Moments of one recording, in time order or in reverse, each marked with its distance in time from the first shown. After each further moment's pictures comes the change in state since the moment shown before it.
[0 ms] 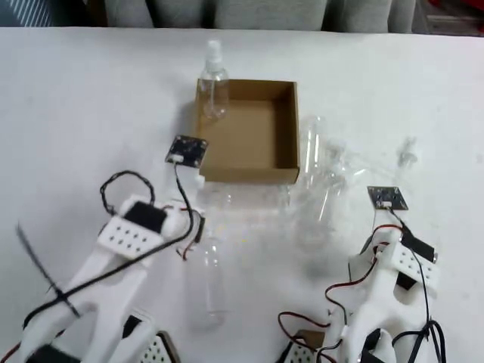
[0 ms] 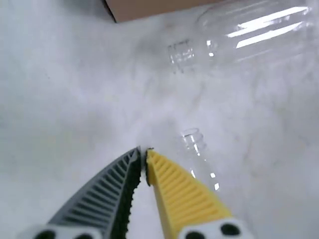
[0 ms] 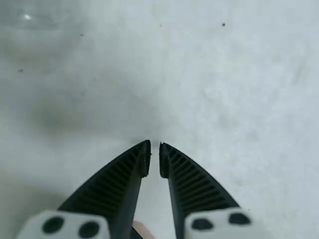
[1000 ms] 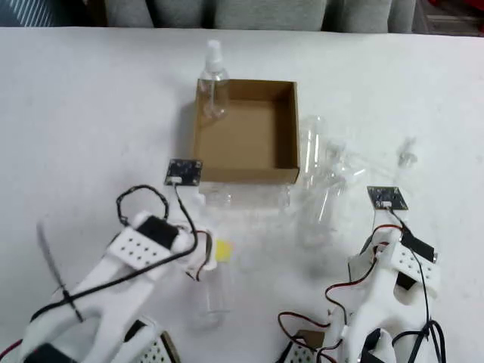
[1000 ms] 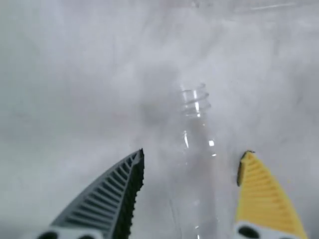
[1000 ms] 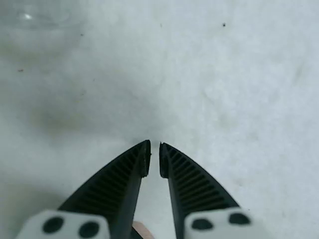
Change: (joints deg) left arm 6.9 -0.5 5.5 3.8 17.8; right arm 0.0 0.0 0.0 0.0 0.0
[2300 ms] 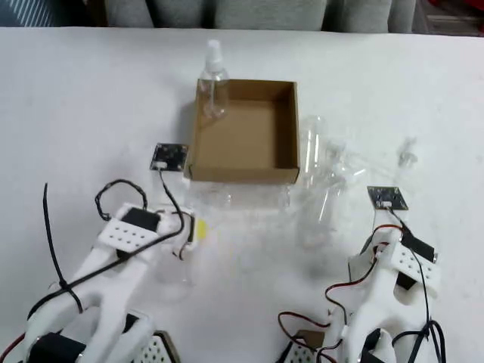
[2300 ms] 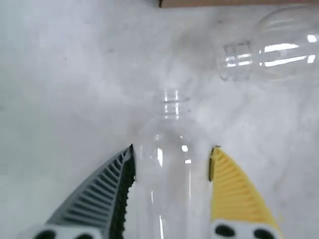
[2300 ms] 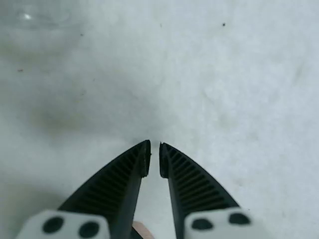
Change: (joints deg) left arm -12.0 5.8 1.8 -15.5 -13.9; right arm 0.0 0.0 0.0 0.0 0.0
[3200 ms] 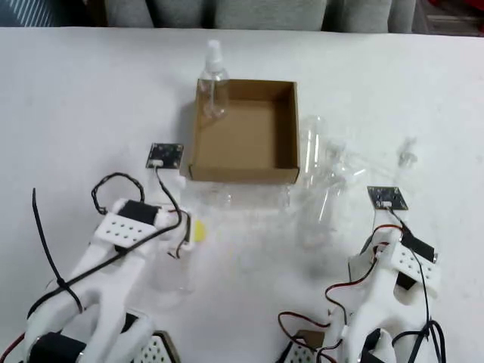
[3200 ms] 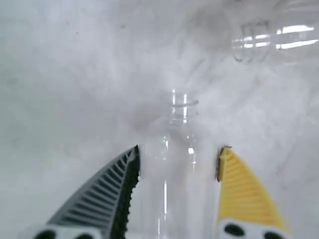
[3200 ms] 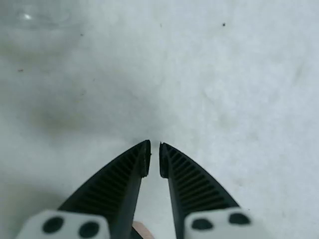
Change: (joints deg) left arm -1.1 0.1 -4.1 9.3 0.7; right arm 0.0 0.0 0.0 0.0 0.0
